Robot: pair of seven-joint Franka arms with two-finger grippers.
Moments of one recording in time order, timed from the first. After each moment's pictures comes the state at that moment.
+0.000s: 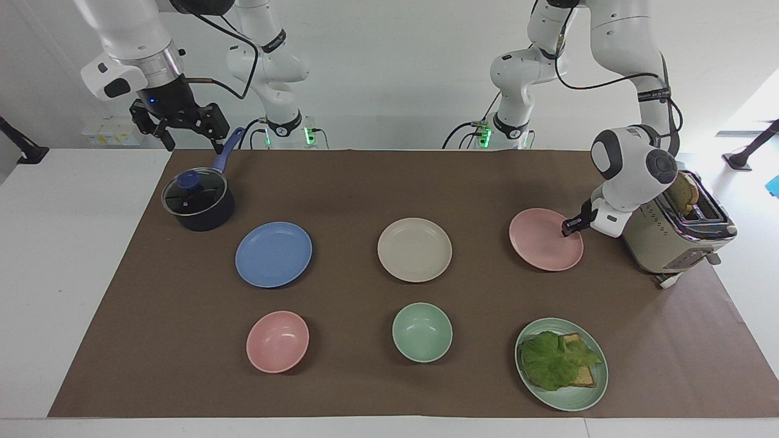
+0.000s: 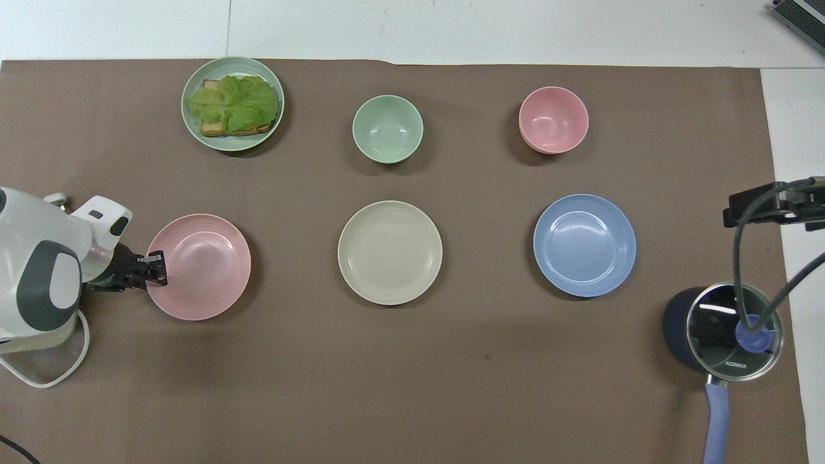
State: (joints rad) left arm 0.22 0.14 -0.14 -2.20 -0.04 2.14 -0.16; right arm -0.06 -0.01 0.06 -1.49 -0.03 1.47 0.07
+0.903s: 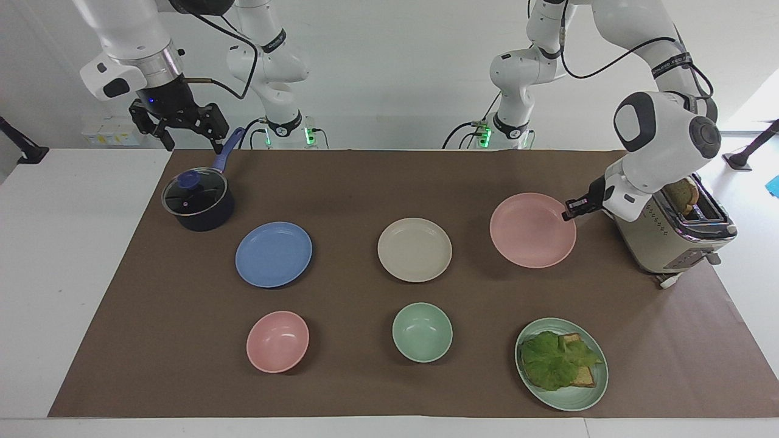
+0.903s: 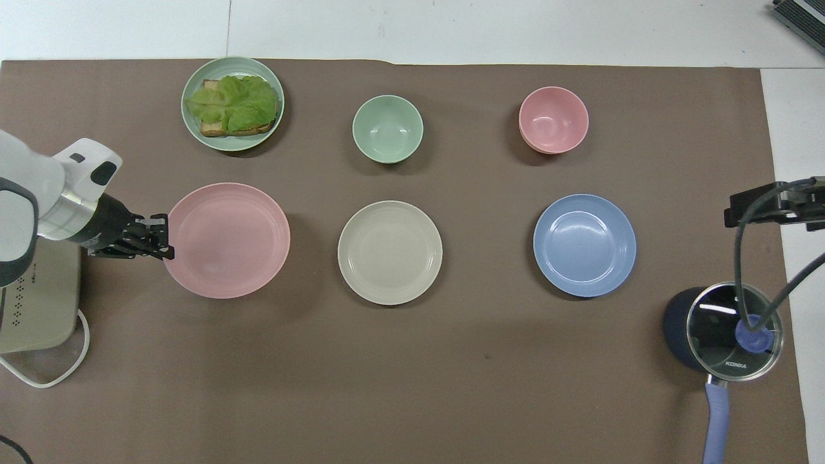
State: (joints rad) left arm 0.11 0.11 -0.17 -1.89 -0.21 1.77 -0.16; right arm -0.06 -0.01 0.05 -1.49 -0.03 1.47 0.07
